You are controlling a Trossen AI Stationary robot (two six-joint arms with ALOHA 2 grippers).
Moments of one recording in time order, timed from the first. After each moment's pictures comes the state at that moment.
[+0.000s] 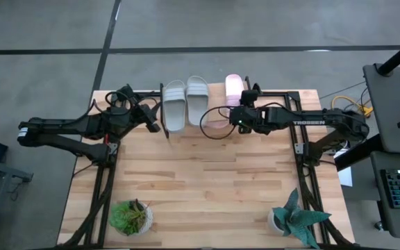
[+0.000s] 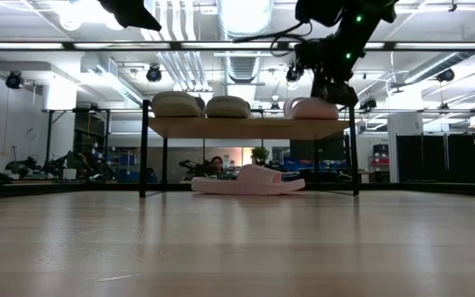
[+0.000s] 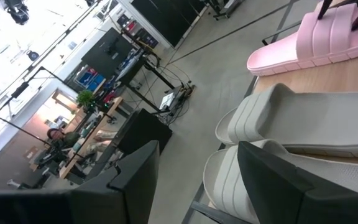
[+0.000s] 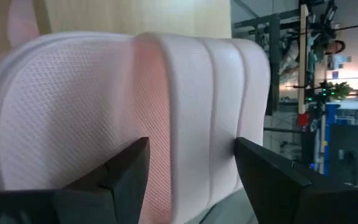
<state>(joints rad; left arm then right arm) 0.00 0.89 0.93 -0.24 -0.93 0.56 -0.19 1.45 1.08 -0.59 0.79 -0.53</state>
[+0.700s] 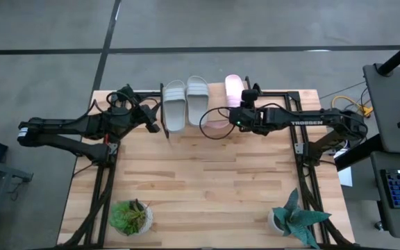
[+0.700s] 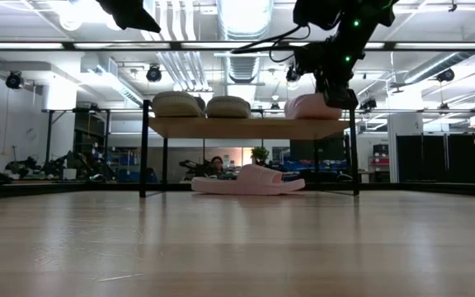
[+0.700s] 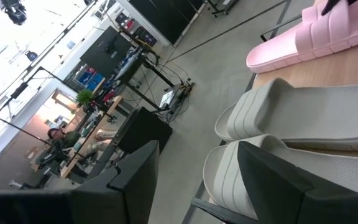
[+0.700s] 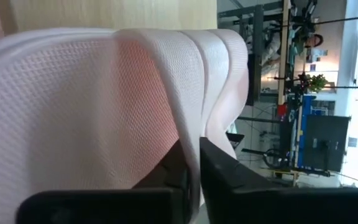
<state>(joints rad) 0.00 0.89 0.93 -0.26 -0.93 0.56 -0.19 1.47 1.08 -0.59 0.88 -0.55</state>
